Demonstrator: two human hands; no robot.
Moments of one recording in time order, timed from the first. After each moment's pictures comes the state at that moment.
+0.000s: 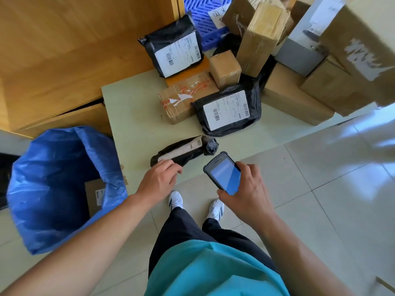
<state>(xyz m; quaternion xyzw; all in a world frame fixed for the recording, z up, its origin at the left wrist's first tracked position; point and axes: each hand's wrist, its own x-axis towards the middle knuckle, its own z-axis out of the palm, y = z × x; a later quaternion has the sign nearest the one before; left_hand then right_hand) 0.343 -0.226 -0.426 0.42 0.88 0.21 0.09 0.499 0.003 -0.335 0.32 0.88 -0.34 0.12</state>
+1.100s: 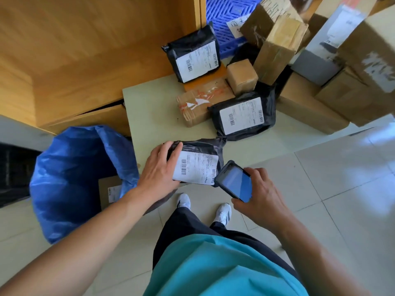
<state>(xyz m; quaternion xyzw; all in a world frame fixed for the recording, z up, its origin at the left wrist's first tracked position) 0.324 -0.244 -0.375 0.36 0.93 0.08 0.08 0.498 0.004 -0.319 0.23 0.91 -0.31 0.18</state>
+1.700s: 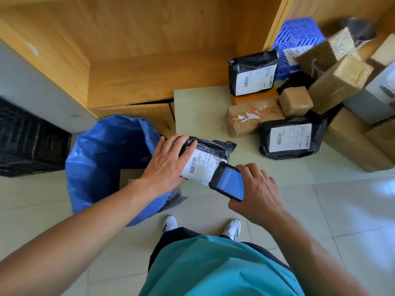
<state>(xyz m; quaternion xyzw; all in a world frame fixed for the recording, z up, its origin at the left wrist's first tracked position) 0.281 -0.367 -0.328 0.39 0.92 0.03 0.03 0.410 -0.123 -0.284 0.07 0.97 -0.15 0.16</state>
